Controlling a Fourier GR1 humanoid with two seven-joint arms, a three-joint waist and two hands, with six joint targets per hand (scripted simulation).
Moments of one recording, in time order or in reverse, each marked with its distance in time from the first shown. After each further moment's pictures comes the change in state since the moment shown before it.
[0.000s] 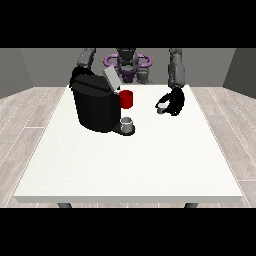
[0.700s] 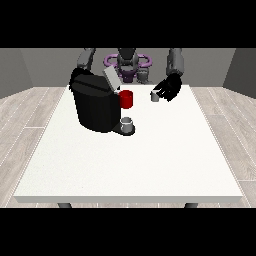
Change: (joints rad) left arm -0.146 -0.015 -0.011 -0.087 0.004 -0.176 -0.013; right arm -0.015 -0.010 -0.044 0.135 -0.027 0.014 -0.034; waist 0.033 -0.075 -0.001
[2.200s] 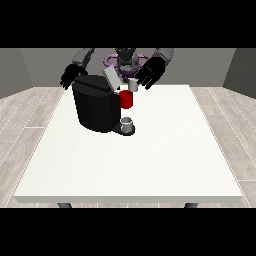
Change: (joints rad) left arm -0.353 0.123 0.123 0.003 0.009 -0.131 0.113; right arm -0.075 -0.015 0.057 -0.105 0.006 0.009 0.027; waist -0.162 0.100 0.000
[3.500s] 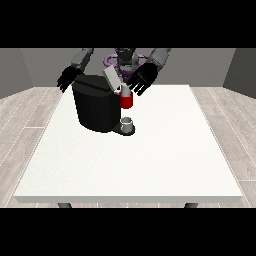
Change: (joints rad) left arm -0.044 -0.042 -0.006 0.029 -0.037 -0.006 0.007; right arm -0.006 -0.005 -0.044 0.003 -0.024 -0.005 -0.018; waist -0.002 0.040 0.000
